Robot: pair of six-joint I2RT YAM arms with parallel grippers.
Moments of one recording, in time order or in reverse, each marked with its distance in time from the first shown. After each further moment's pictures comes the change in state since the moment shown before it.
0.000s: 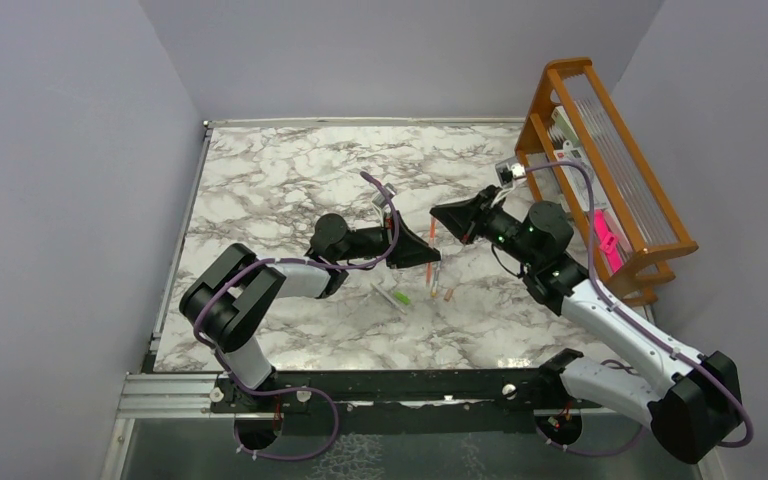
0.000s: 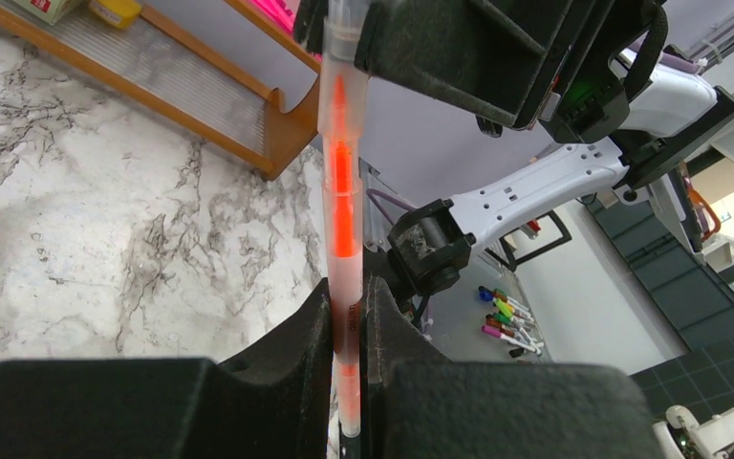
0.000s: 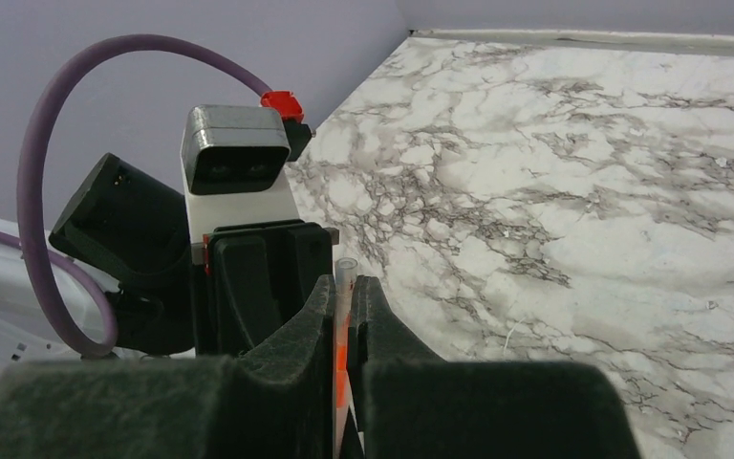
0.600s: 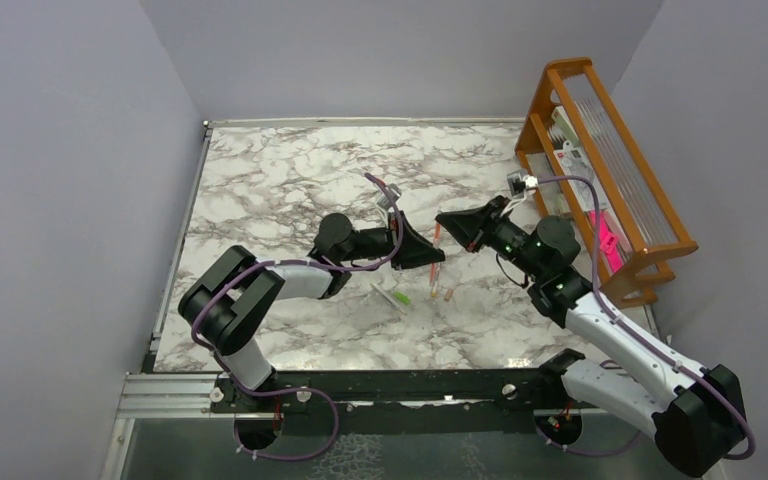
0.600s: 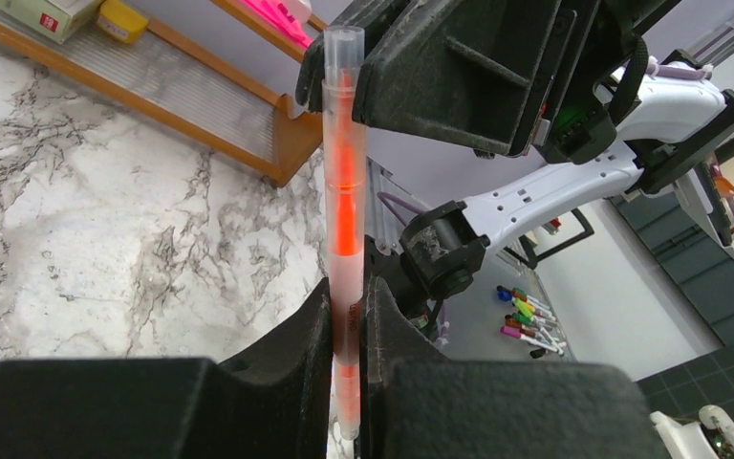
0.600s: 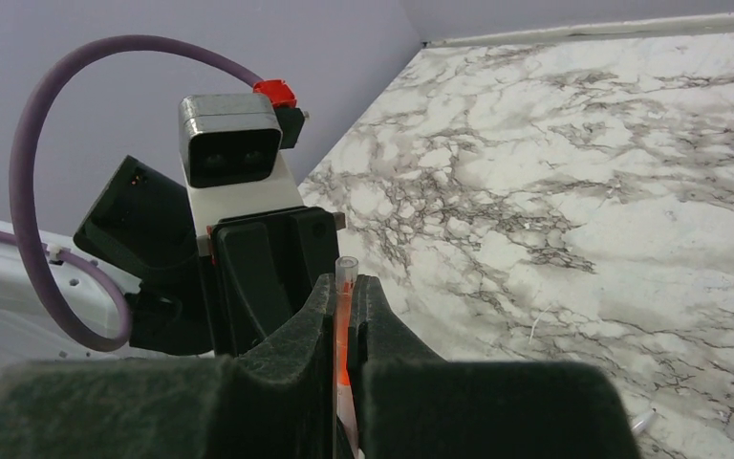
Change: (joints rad) left arm -0.018 -0.012 0.016 -0.047 -0.037 0.060; right arm -0.005 -0.071 -0.105 0.067 0.000 0.103
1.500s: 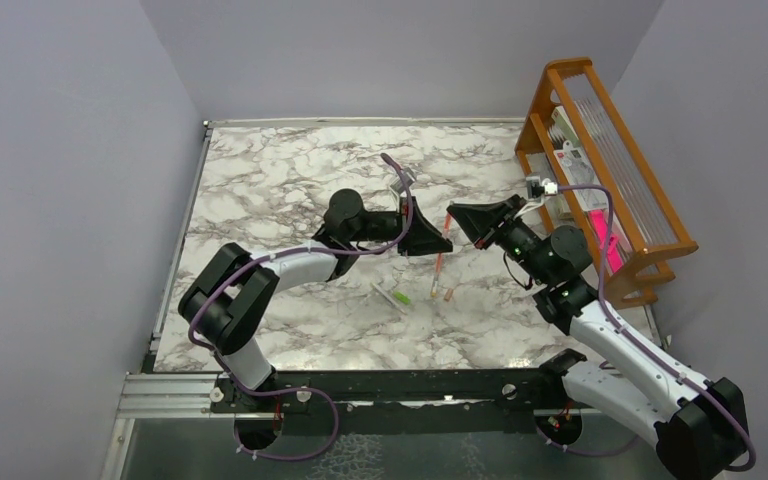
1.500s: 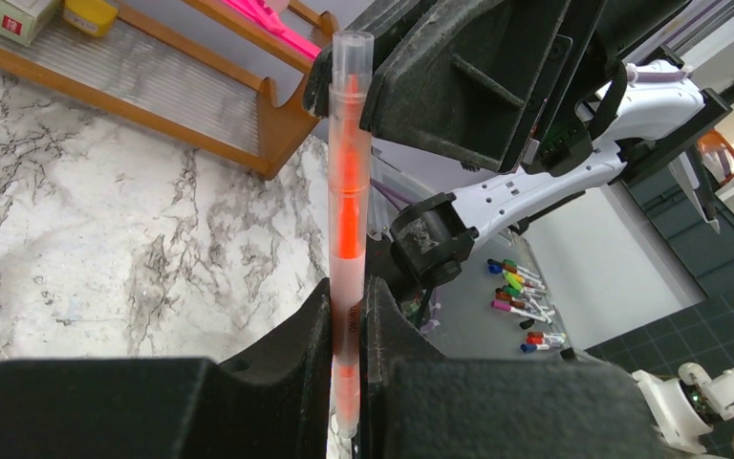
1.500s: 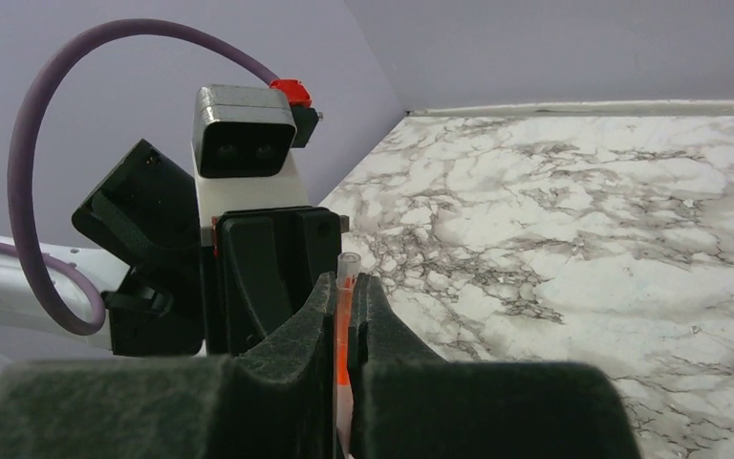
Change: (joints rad) left arm 0.007 -0.002 0.179 -0.223 0.100 0.052; right arm -0.024 -0.068 -0.060 0.100 0.054 -0.004
